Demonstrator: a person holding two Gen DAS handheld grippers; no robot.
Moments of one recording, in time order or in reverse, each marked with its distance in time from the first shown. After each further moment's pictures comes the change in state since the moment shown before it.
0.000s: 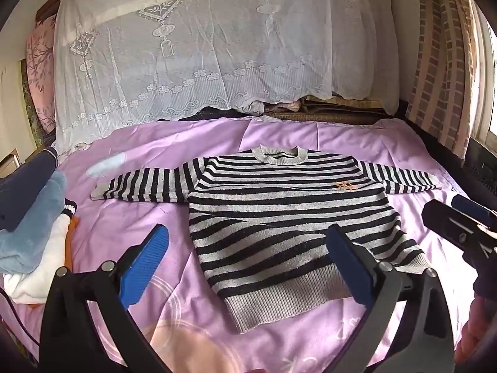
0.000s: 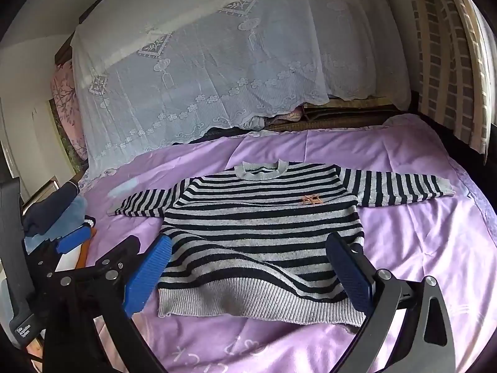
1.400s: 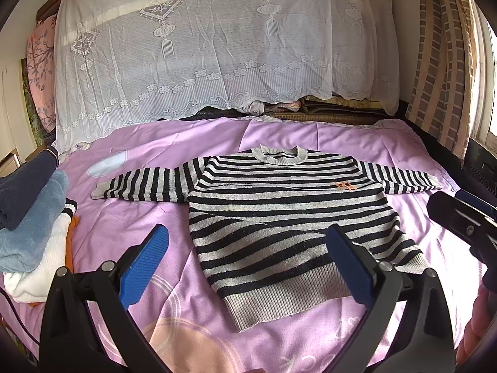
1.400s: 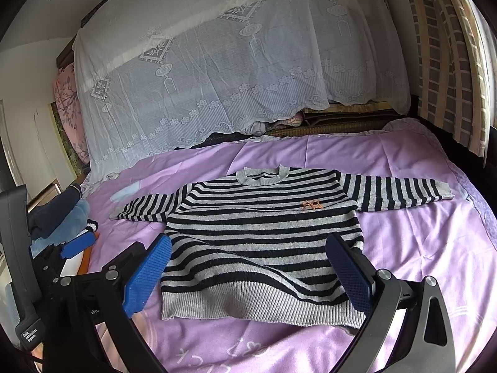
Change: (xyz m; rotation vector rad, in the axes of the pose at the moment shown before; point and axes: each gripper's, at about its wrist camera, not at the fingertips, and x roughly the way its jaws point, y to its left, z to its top) left arm 0.001 0.001 0.000 -0.005 0.000 0.000; right arm -0.007 0.002 0.007 0.000 -0.012 0.002
